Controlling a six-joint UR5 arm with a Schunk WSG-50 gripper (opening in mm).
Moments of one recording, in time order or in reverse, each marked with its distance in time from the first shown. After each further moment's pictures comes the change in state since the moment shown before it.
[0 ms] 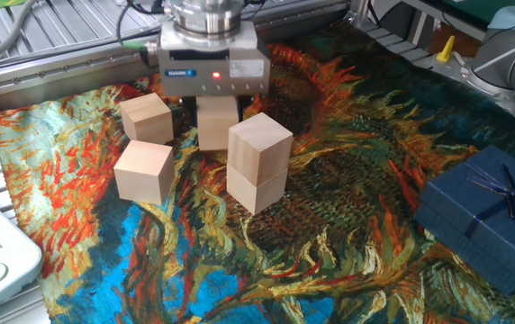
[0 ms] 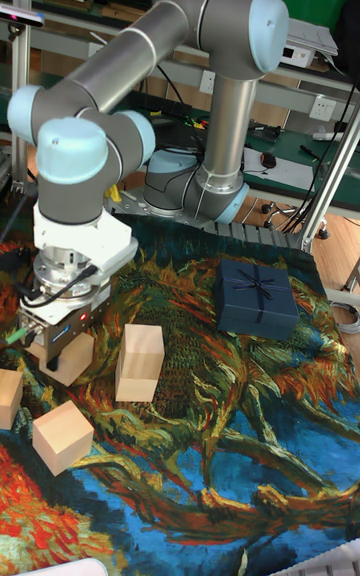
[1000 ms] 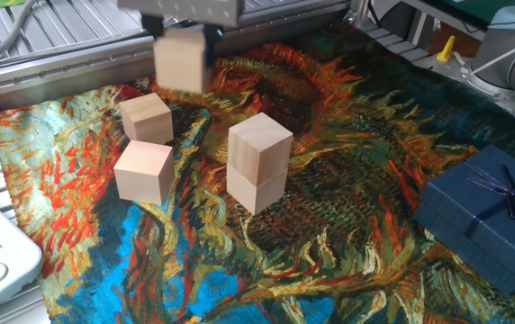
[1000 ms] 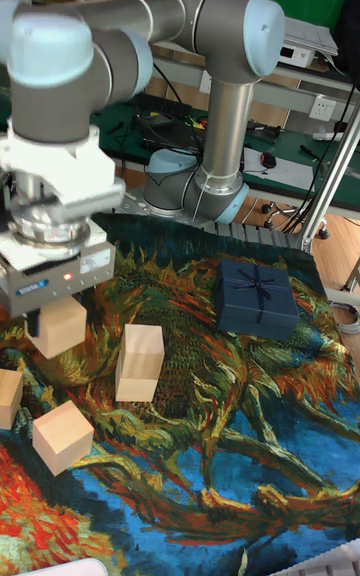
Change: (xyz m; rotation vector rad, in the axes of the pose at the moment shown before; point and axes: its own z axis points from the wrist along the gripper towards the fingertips) arm -0.001 -0.046 -0.118 0.051 -0.027 0.406
